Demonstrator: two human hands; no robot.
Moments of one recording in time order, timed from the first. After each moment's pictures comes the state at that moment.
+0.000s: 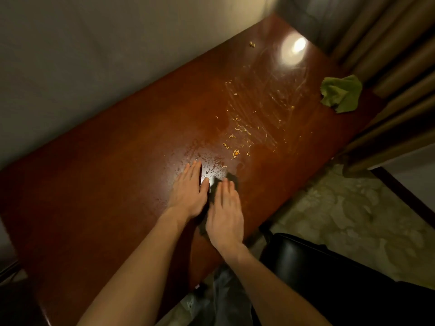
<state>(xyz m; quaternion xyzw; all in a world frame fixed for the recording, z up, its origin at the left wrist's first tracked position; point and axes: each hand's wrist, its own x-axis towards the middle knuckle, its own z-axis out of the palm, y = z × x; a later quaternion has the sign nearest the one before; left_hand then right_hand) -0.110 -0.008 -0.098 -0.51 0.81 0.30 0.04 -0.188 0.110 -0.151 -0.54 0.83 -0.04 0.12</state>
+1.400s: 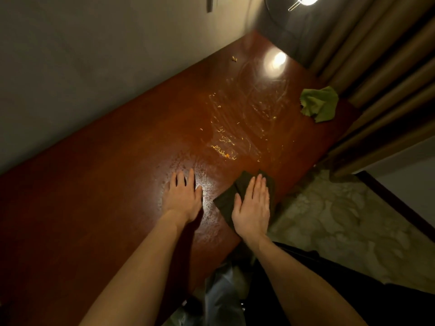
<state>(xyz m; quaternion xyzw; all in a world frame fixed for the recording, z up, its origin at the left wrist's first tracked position) -0.144 -0.015 -0.096 -0.51 0.82 0.21 0.15 -0.298 0.118 -0.153 -0.41 0.90 -0.07 0.10</state>
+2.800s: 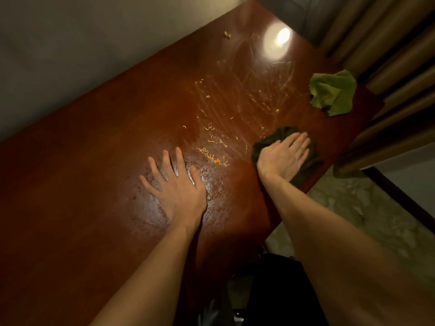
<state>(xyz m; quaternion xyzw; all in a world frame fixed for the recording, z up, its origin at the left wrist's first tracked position) -0.228 -0.037 -0.167 -0.67 0.73 0.11 -0.06 -0.448 -0.015 -0.164 -0.19 0.98 -0.10 0.02</state>
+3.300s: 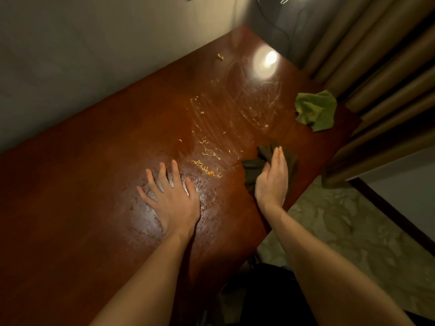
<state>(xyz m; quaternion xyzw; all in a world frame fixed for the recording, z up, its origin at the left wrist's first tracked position) -0.226 -0.036 -0.157 -0.67 0.73 0.14 -0.07 -0.441 0.026 -0.157 -0.29 0.91 -0.28 0.06</state>
